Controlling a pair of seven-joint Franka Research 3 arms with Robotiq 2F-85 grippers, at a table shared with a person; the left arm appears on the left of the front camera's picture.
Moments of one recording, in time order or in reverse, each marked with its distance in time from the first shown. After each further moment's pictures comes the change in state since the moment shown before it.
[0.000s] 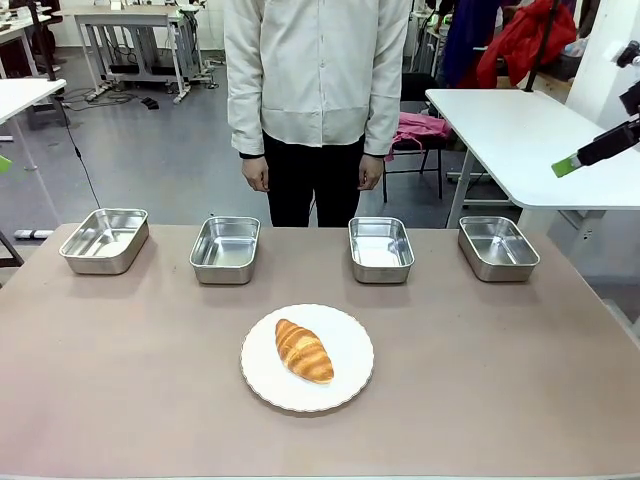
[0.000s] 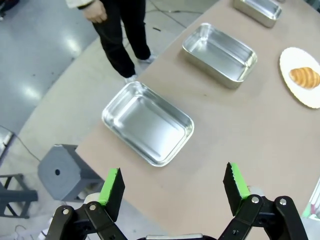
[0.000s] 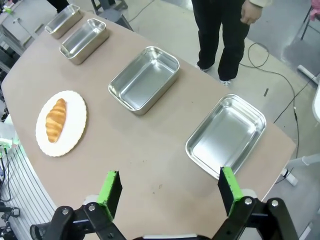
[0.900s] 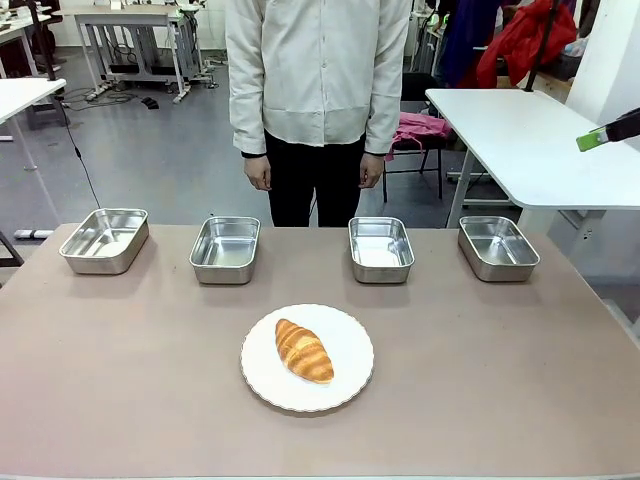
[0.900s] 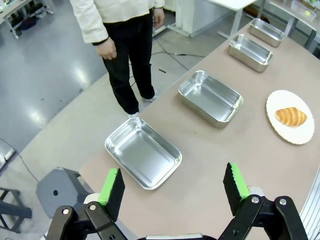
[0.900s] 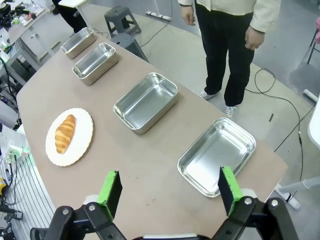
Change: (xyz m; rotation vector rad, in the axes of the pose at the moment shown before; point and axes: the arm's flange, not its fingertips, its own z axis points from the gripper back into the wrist) left arm 0.002 -0.028 0.045 0.027 -0.213 0.058; right arm 0.000 -0.042 0.027 0.076 -0.133 0.013
